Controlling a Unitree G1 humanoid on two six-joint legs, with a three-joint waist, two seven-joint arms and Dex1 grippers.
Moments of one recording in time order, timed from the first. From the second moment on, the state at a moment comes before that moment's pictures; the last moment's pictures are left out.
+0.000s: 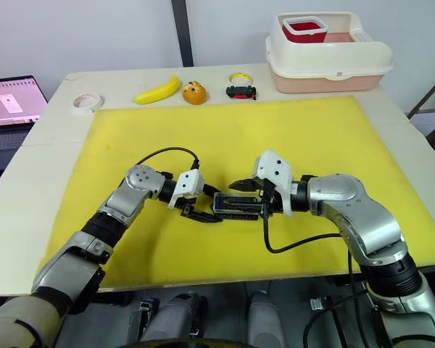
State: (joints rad) left arm -0.73 0.35 -0.37 0.53 -0.10 -0.11 -1.35; right arm -0.38 -0.73 0.09 -0.44 0.48 0.68 0.98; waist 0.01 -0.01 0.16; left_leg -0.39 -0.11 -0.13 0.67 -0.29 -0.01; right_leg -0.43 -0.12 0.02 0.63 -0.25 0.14
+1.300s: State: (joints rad) left arm -0.73 0.34 -0.37 0.53 -0.08 -0.10 -1.35; right arm -0.41 -0.74 0.16 -0.38 0.42 0.81 0.89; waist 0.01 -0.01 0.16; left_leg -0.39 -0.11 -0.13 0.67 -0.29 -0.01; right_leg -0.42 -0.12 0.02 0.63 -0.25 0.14
